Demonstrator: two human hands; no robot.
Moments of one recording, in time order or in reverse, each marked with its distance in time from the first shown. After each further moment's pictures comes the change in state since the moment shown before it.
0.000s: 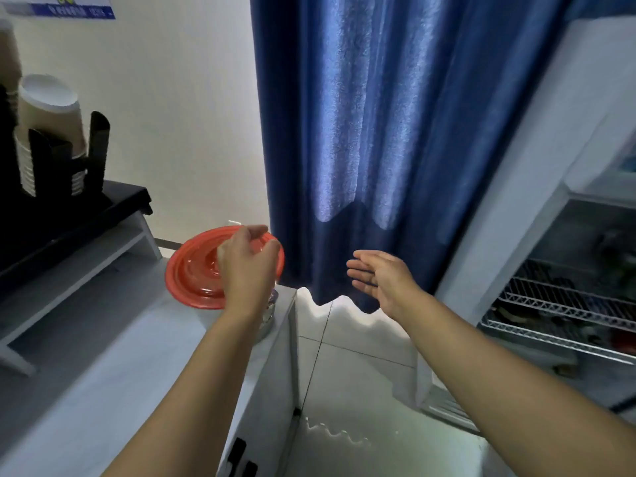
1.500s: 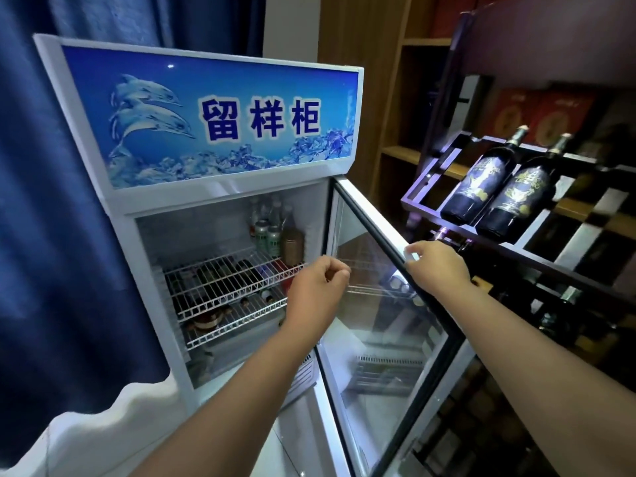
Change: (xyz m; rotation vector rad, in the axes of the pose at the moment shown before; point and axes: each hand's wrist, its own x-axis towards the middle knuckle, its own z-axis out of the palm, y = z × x) left_hand -0.429 0.245 0.410 -0.225 -1.292 0.372; right_hand -0.278 -0.088 -0.598 -1.041 1.207 0.215
